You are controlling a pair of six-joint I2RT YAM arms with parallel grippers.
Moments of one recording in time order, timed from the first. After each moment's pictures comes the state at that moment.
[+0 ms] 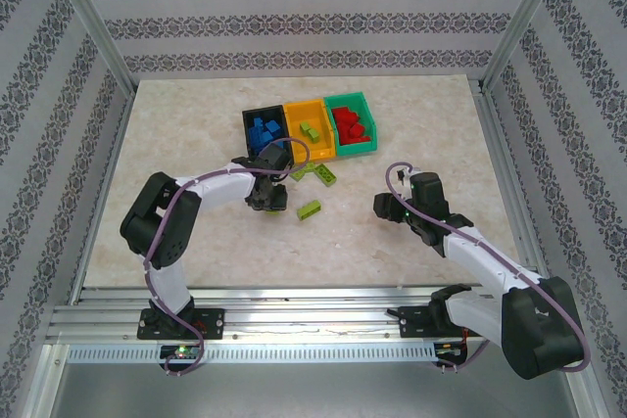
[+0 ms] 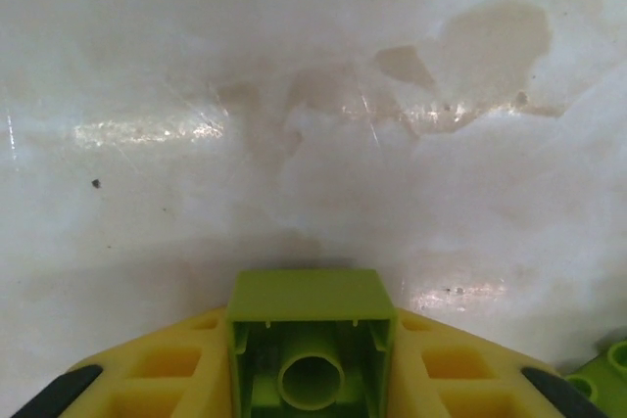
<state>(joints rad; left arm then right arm) -0.53 1.82 1.12 -0.59 -0.02 -0.53 0.27 1.08 0.44 -0.12 -0.14 0.35</state>
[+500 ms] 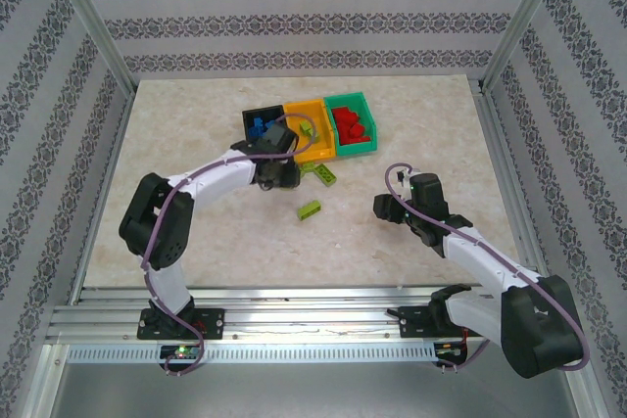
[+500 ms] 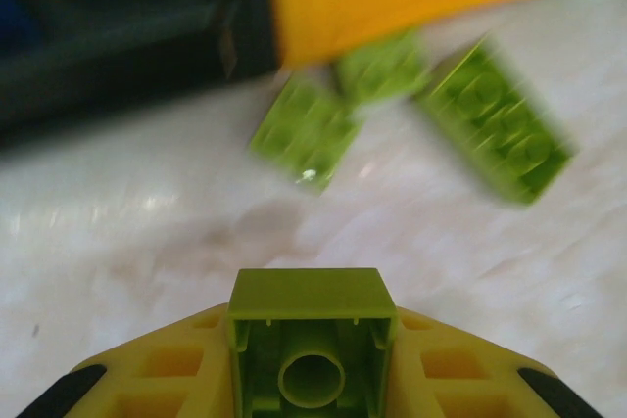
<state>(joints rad) -0.53 1.82 1.34 -0.58 0.03 -0.49 0.27 1.09 0.44 -0.12 -0.15 0.35</state>
